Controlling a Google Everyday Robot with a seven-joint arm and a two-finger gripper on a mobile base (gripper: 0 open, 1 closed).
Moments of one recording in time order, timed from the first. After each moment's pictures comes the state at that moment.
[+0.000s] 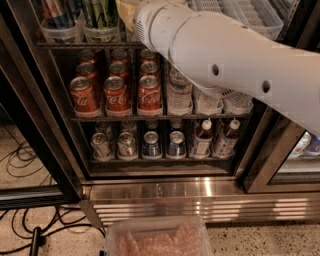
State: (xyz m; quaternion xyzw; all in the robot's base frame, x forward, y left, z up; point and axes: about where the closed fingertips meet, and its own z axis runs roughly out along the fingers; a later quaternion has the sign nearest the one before) arm 0.638 0.047 1.094 -0.22 0.65 0.13 0.72
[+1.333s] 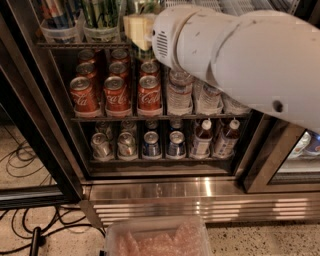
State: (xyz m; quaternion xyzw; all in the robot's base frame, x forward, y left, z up) arm 0.558 0.019 1.081 -0.20 0.71 0.19 0.65
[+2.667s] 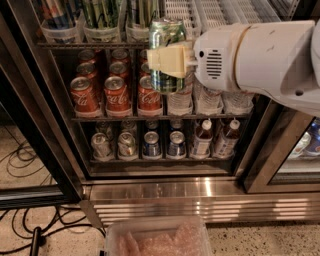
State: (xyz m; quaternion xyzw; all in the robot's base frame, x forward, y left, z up) arm 0.498 -0.020 1.045 -0.26 0.76 0.25 0.54
